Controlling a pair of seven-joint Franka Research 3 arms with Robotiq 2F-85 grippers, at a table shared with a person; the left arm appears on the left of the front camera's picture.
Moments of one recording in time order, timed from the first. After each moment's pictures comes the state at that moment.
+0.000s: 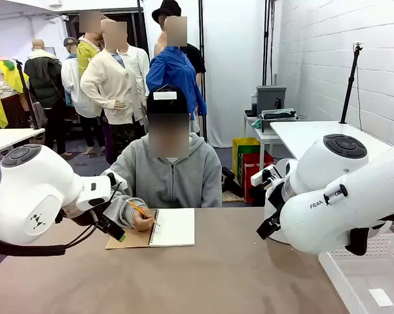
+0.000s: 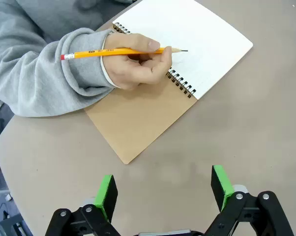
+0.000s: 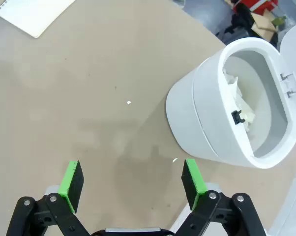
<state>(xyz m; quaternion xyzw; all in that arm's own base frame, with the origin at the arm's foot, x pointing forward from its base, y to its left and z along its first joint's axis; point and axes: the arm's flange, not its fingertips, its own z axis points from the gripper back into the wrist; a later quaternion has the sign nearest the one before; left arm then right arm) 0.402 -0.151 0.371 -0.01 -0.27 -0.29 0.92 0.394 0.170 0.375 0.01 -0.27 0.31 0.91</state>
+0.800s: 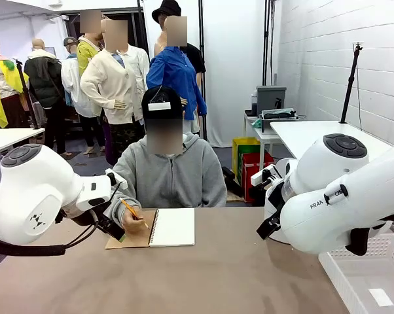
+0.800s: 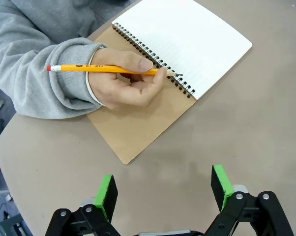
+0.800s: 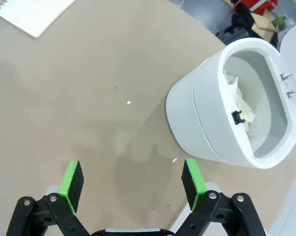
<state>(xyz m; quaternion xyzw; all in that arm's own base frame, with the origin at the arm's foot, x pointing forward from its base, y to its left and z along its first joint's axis) 0.402 -0.151 0.371 -0.01 -0.27 -0.30 0.92 0.394 0.170 0.375 0.01 -0.27 0.31 0.91</state>
